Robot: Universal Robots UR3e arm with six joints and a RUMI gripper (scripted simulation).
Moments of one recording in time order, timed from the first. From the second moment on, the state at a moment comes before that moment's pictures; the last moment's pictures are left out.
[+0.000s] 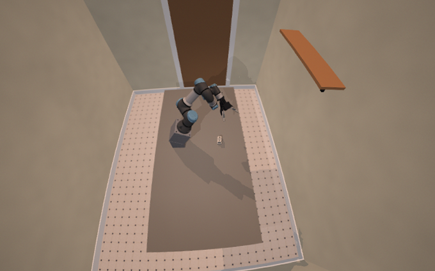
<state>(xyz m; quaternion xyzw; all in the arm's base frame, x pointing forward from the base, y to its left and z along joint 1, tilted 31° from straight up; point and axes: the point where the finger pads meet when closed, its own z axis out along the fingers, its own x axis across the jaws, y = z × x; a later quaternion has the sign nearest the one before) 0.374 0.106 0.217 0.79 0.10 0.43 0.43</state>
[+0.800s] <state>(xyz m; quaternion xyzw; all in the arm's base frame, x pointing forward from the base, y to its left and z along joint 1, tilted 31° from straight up) 0.377 0.094 0.213 0.79 0.11 0.41 0.44</state>
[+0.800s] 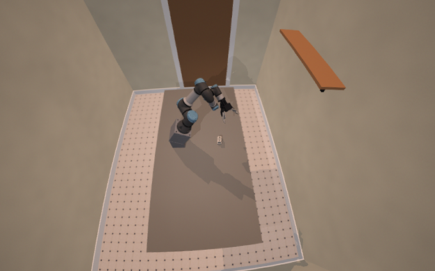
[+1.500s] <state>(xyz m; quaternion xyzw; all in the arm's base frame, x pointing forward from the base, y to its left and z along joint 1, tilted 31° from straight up) 0.384 0.046 0.185 0.82 0.20 0.30 0.45</state>
